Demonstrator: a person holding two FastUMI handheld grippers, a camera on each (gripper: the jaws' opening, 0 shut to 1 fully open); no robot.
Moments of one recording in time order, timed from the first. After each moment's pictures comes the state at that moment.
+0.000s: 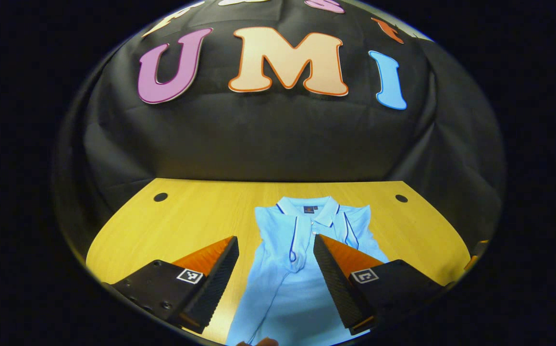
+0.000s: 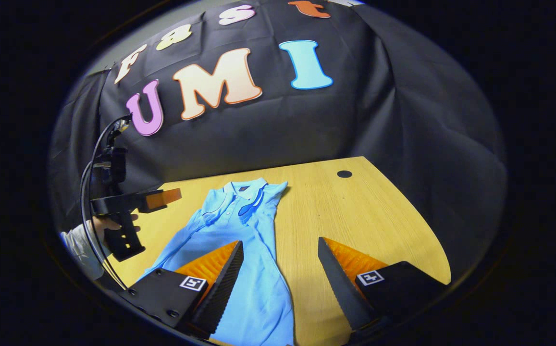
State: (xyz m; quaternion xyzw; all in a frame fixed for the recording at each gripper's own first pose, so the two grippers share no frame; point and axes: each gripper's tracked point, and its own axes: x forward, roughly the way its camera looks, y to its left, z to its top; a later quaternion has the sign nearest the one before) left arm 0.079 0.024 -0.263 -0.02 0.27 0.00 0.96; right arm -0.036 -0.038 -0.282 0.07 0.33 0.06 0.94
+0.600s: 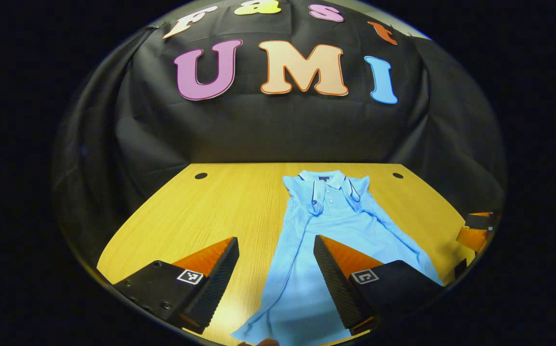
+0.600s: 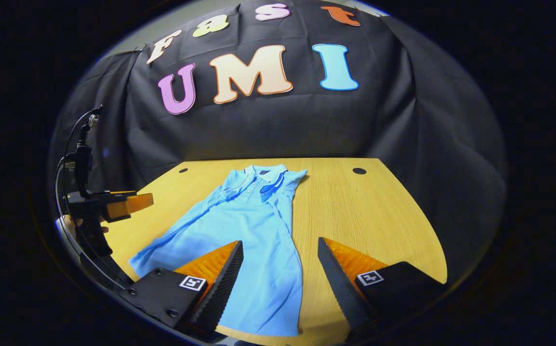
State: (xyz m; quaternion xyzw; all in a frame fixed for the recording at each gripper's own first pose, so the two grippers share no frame) left arm -0.079 0.063 -0.254 0.00 0.30 0.03 0.95; right arm -0.102 -0.016 -0.289 0.02 0.33 0.11 0.94
